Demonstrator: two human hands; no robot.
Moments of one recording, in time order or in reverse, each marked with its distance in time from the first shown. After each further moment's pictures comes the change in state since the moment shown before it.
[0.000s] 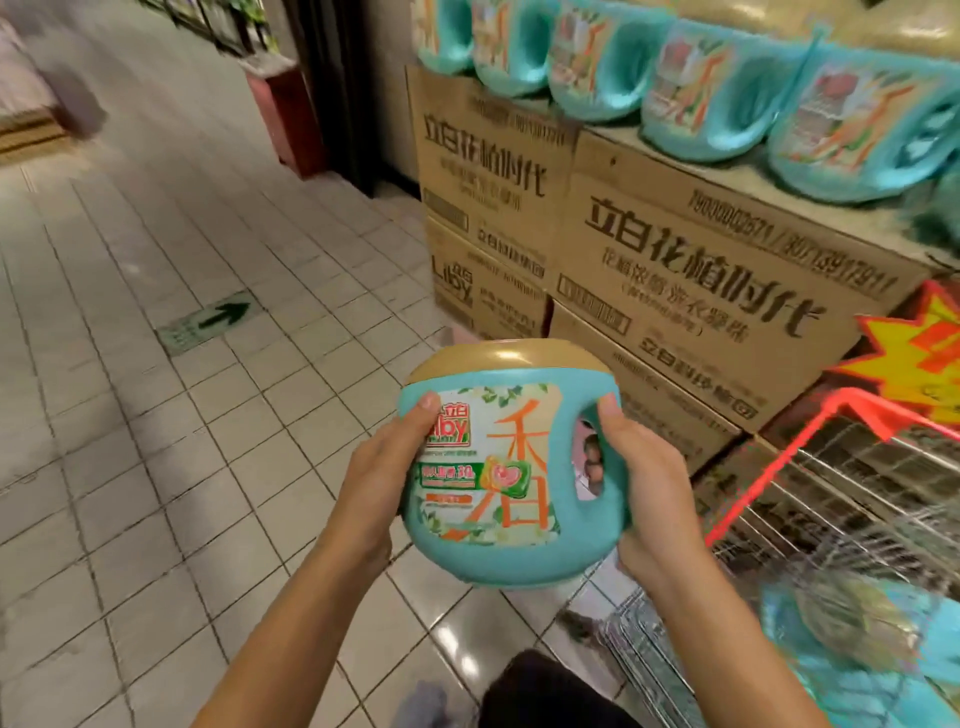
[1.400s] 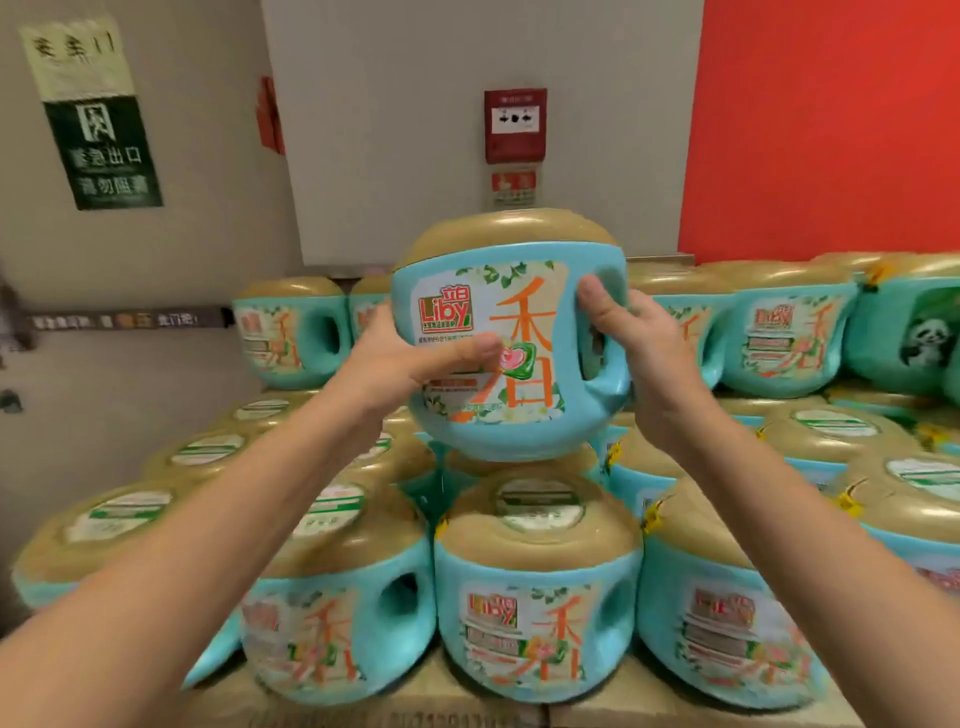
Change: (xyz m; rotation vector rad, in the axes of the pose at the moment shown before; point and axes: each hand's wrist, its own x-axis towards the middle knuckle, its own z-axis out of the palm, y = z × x) left_hand 0.614 0.488 0.199 0.195 -0.969 0.779; right_hand 0.501 -0.408 0.165 -0.212 0.440 -0.854
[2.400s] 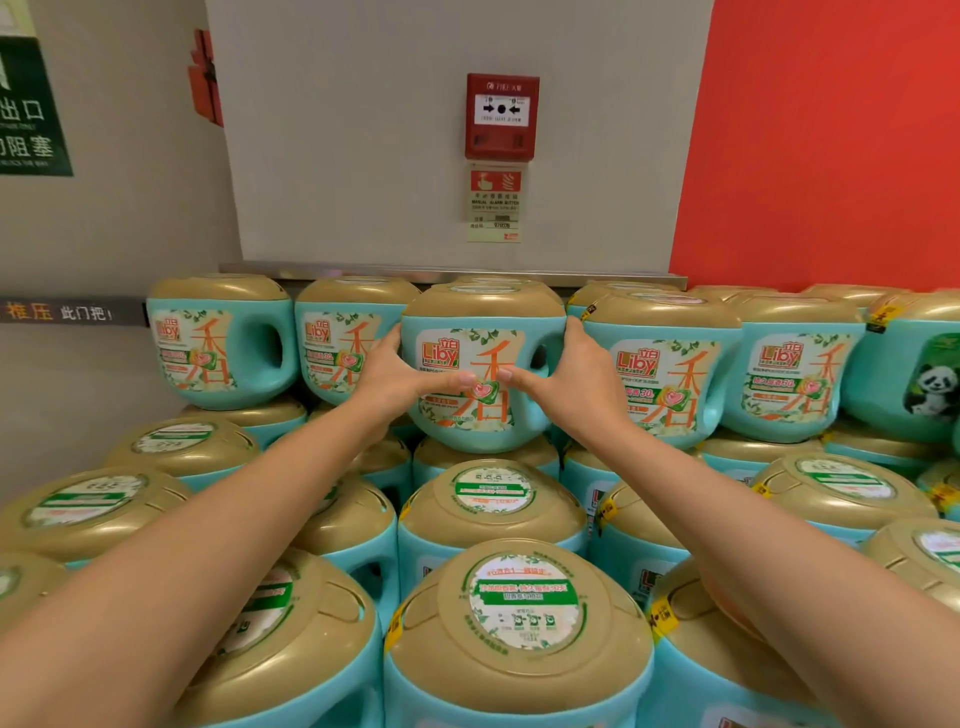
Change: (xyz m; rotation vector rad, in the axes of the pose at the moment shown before) left_hand 0.142 -0.115 0.001 0.137 0.164 -0.104; right_hand 0.113 0.084 0.001 -1.030 0.161 -0.130
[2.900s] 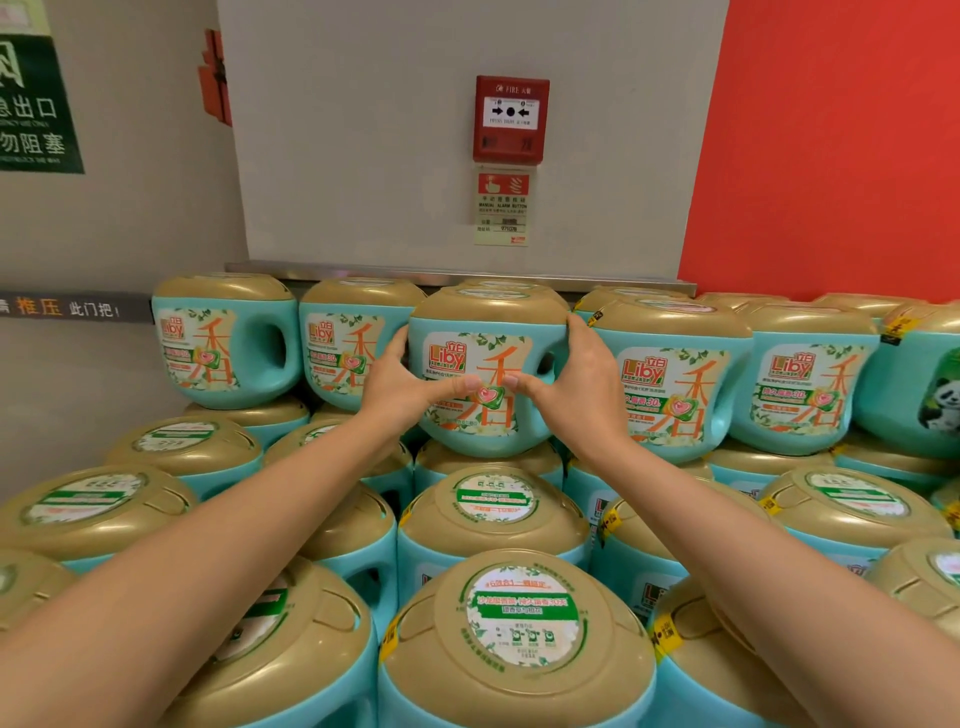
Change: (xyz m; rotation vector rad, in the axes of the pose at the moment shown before) left_hand 0.000 -0.007 0.009 -0.015 0.087 0.047; right_hand 0.001 0.000 0.007 0.042 0.099 -0.077
